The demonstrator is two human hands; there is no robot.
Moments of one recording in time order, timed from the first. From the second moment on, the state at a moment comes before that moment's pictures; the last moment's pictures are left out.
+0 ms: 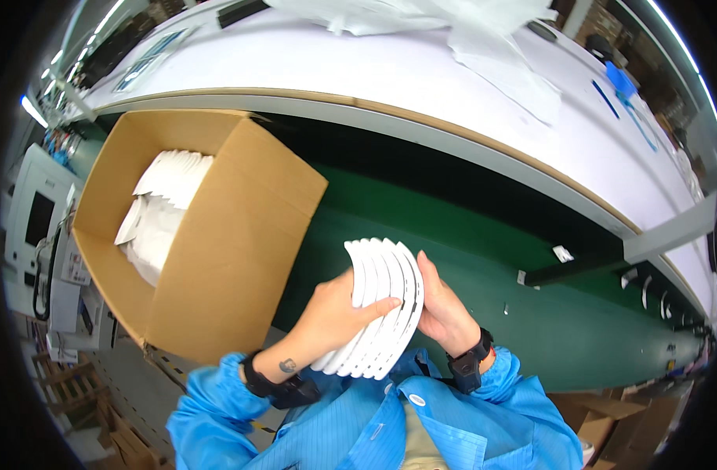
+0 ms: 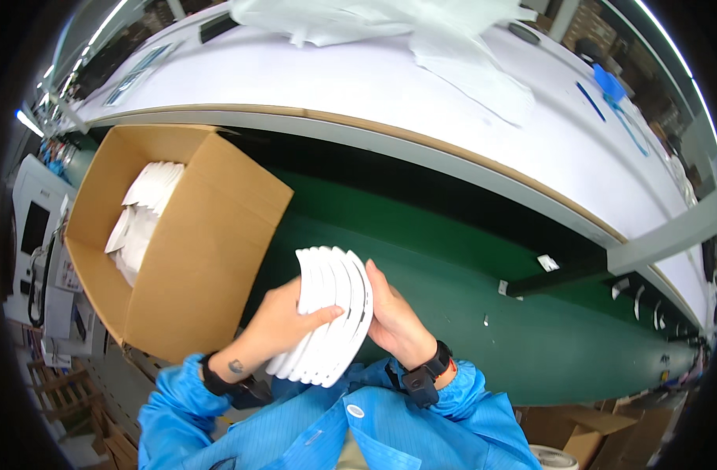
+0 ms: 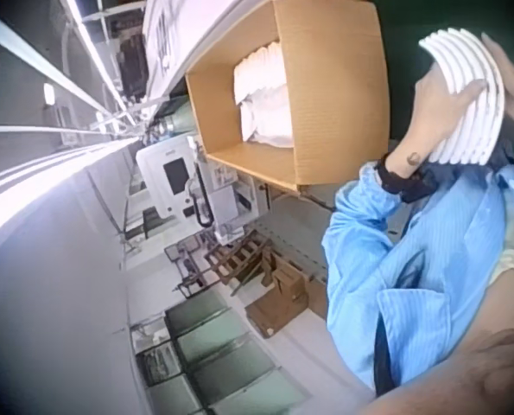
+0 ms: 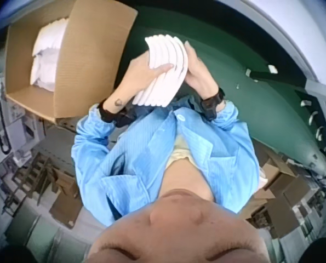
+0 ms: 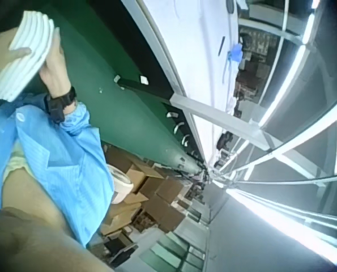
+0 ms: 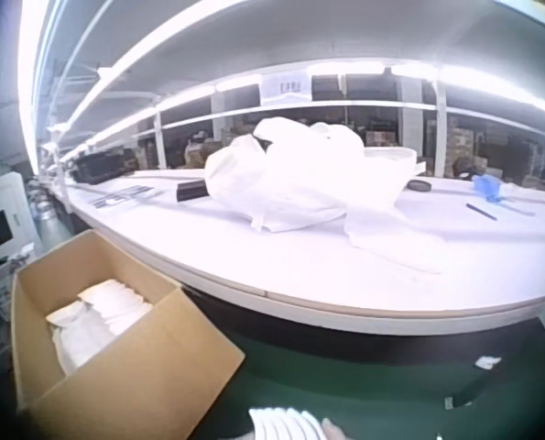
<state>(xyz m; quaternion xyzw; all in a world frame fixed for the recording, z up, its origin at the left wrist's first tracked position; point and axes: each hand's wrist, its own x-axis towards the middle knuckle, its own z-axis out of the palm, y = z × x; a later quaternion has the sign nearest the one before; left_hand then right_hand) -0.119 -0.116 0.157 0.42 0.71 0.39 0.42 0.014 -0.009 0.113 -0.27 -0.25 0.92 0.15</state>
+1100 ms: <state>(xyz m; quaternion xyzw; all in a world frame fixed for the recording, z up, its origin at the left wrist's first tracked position) -0.516 -0.213 0.256 0.40 0.88 0.23 0.10 -0.228 -0.050 0.172 0.06 -0.80 0.56 0.22</state>
